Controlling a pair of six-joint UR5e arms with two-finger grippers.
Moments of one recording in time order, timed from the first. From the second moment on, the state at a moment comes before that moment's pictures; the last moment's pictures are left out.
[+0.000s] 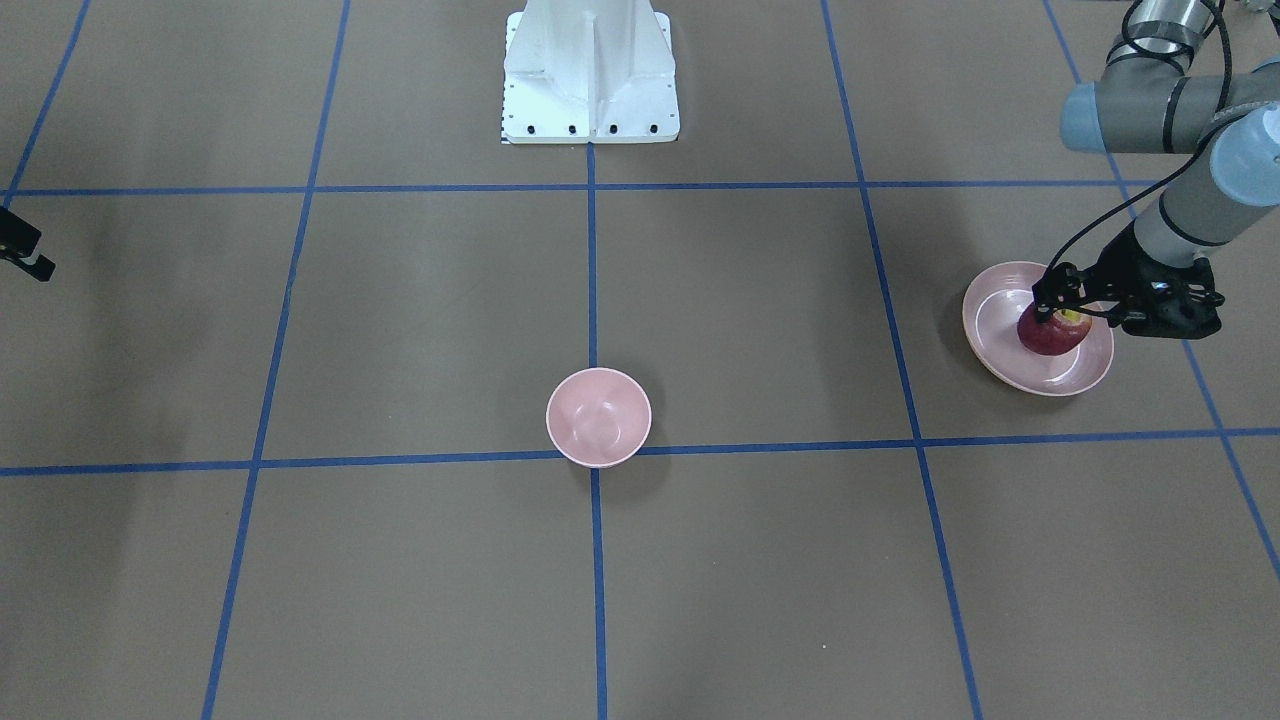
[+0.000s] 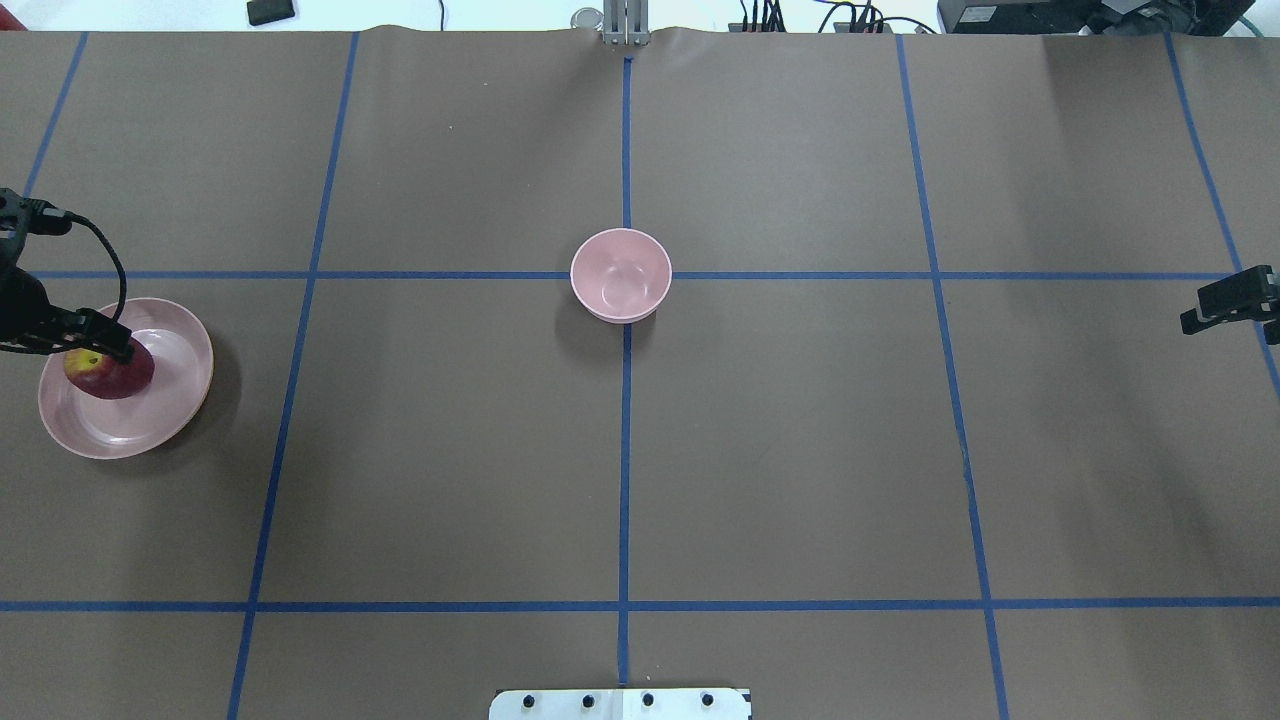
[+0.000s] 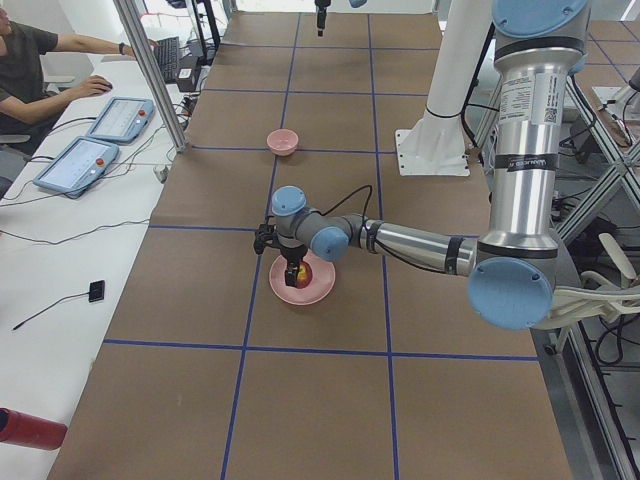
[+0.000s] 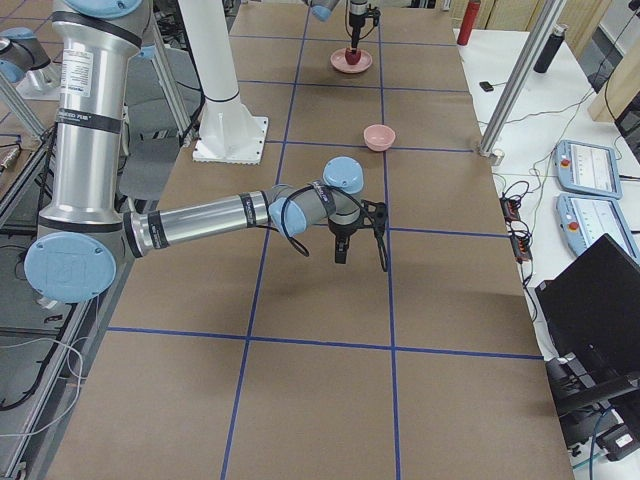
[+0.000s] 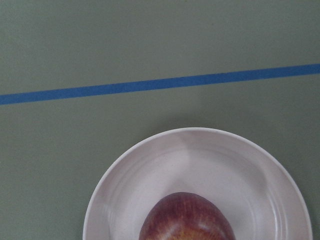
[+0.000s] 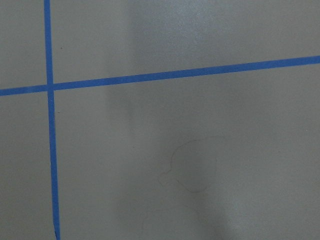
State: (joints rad) left arm -1.00 -1.58 -1.67 -1.95 -2.19 -0.62; right arm 1.20 -1.71 1.92 -1.29 2.35 0.68
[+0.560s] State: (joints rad) left arm -0.97 -1.59 -1.65 -1.95 -2.19 -0.62; right arm 1.20 -1.71 1.92 -1.29 2.35 0.68
